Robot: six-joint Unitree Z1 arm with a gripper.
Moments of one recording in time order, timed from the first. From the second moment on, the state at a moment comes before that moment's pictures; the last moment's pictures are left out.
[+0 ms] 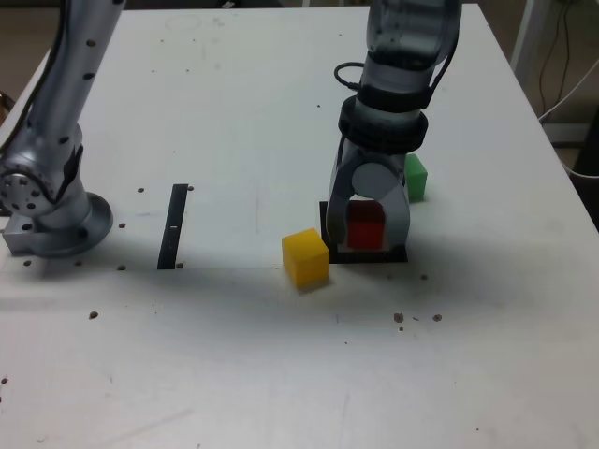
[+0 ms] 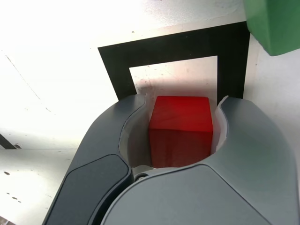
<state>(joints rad) -0.03 2.13 -1.54 1.15 -0.09 0.13</state>
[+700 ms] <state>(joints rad) -0.03 2.08 -1.48 1.11 -0.07 0.12</state>
